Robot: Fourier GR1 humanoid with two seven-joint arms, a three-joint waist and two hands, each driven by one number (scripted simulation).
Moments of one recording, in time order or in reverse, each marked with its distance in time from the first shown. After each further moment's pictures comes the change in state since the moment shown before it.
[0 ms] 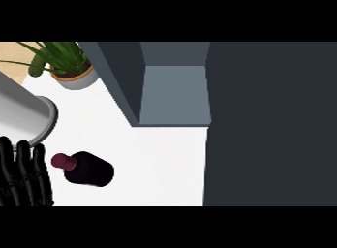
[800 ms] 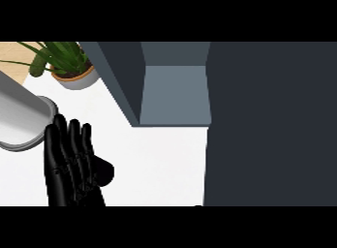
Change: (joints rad) left arm -0.178 -0.049 -0.047 0.148 0.093 0.058 -0.063; right arm 0.053 0.004 0.025 0.008 0.000 0.026 -0.056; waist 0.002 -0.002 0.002
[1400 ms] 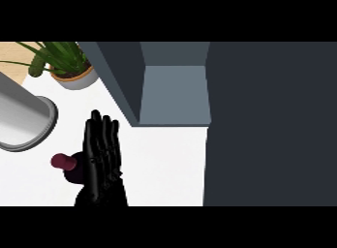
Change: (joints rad) left arm -0.003 0.016 -0.016 0.101 0.294 0.042 -0.258; right arm 0.043 -0.008 0.011 0.006 0.001 0.029 -0.060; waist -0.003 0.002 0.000
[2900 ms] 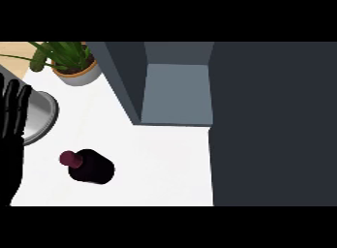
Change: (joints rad) left arm 0.133 0.038 0.840 -0.020 0.625 -0.956 -0.536; right arm -0.107 0.110 -0.032 0.292 0.268 -0.169 -0.330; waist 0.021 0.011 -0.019
